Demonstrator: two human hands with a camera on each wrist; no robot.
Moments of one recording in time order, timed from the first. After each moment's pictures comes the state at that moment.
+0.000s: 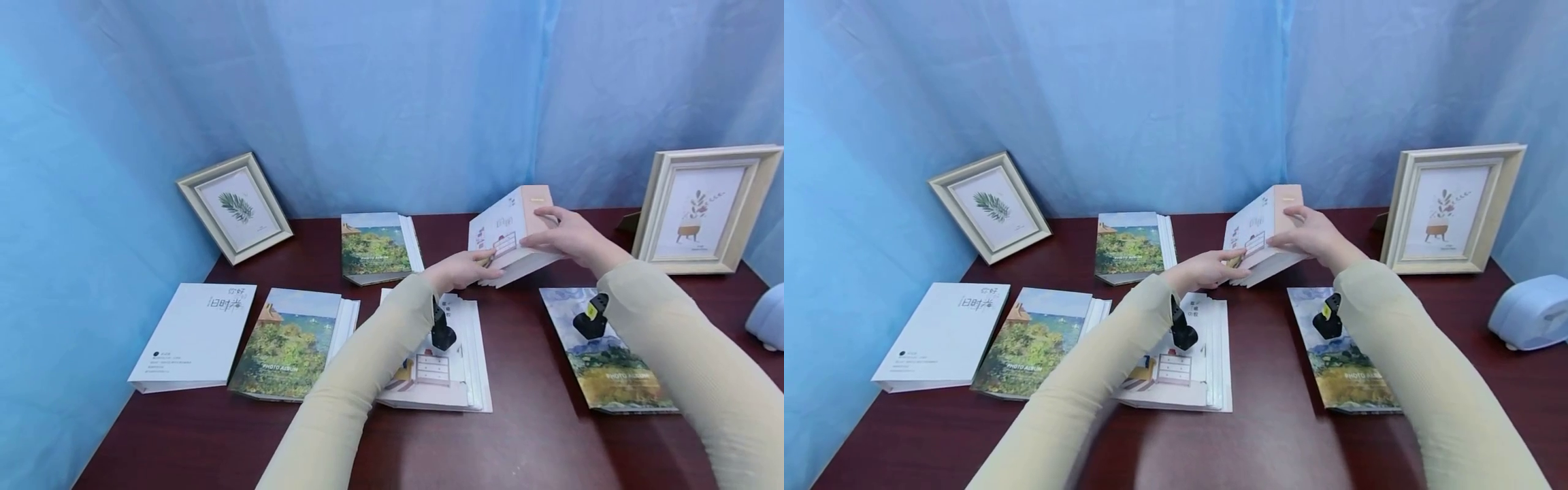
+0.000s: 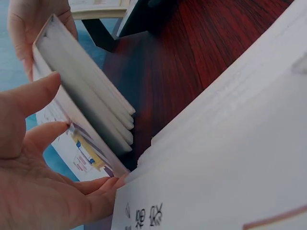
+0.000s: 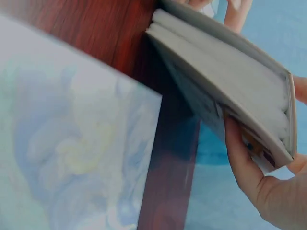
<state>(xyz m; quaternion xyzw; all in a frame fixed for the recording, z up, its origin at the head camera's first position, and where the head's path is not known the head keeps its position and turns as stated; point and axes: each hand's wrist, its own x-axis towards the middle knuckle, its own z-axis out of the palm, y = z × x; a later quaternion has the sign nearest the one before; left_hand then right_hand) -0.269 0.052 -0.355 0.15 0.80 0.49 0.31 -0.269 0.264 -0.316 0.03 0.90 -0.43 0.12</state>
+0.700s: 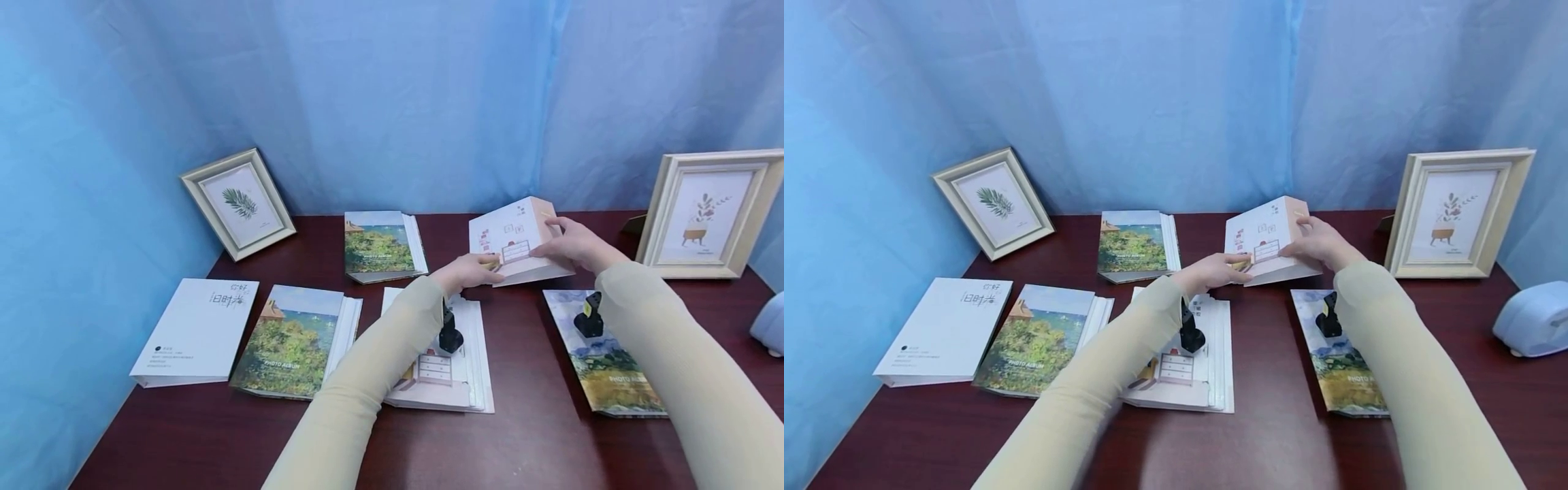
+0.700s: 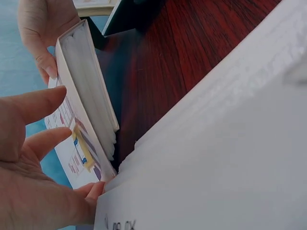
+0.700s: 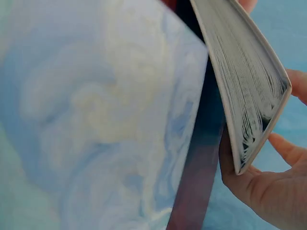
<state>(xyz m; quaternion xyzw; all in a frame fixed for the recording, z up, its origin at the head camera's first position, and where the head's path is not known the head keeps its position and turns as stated) -0.268 0.062 -0.363 0.12 0.85 0.45 0.26 -0.283 0.279 -0.335 0.06 0.90 -0.39 0.16</state>
